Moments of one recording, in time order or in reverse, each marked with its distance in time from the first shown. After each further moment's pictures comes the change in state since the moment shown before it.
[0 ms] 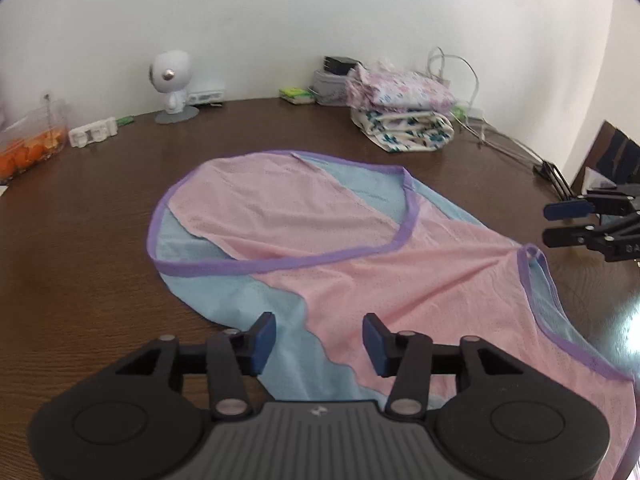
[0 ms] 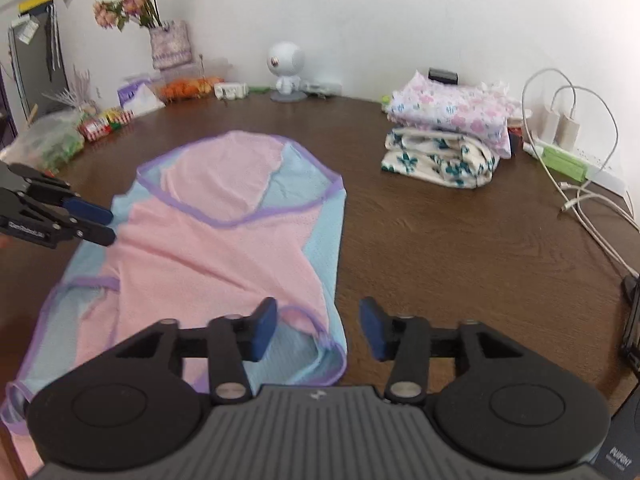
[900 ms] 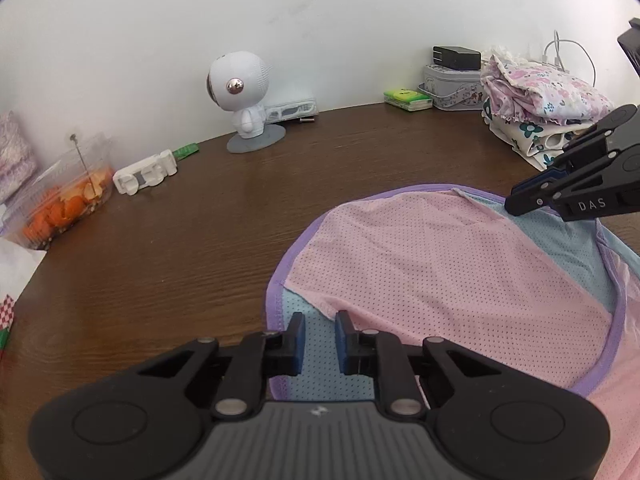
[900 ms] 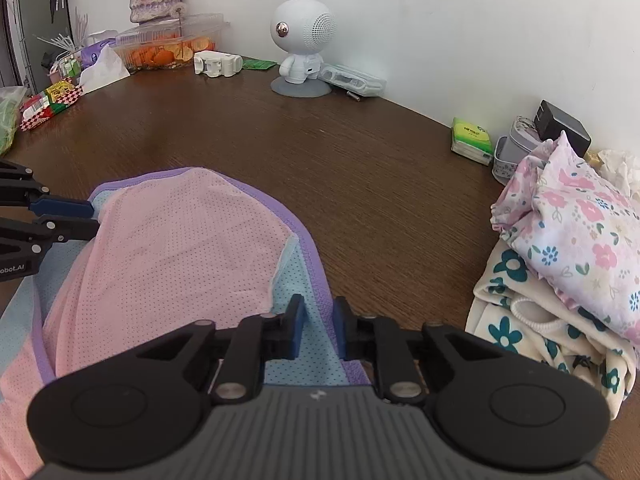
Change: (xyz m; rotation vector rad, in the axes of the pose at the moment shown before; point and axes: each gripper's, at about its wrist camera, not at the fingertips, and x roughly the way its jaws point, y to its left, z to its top) left arm 0.110 0.068 0.093 0.110 -0.021 0.239; right arm 0.240 0.002 0.146 -0.145 0.179 -0.041
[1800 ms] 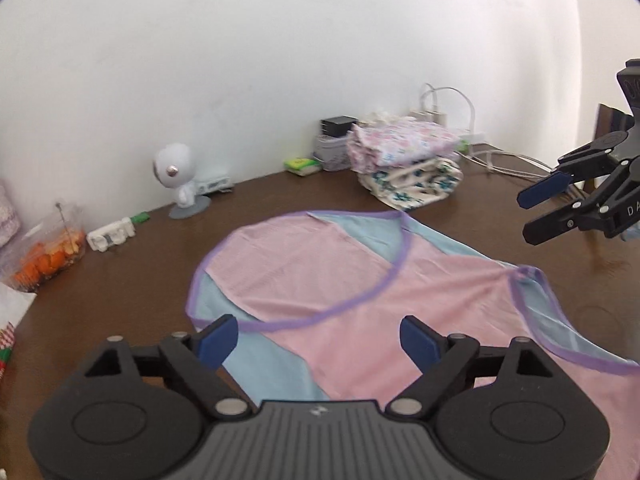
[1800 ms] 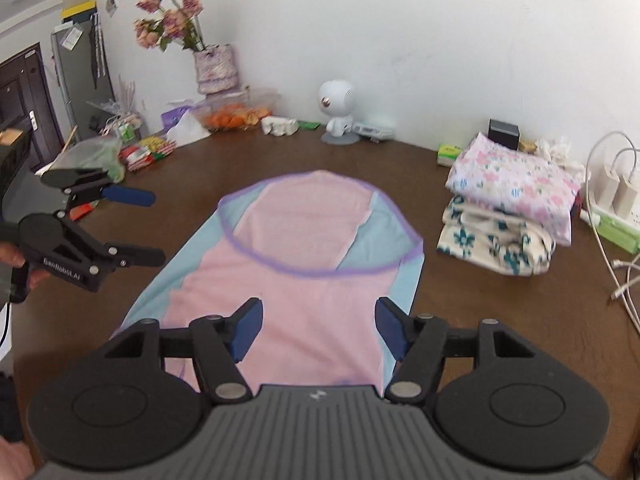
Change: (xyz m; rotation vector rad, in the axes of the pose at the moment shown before) left arm -0.161 -0.084 -0.069 0.096 -0.170 -0.234; right arm -0.213 0.030 -0.135 0.055 -0.165 0.167
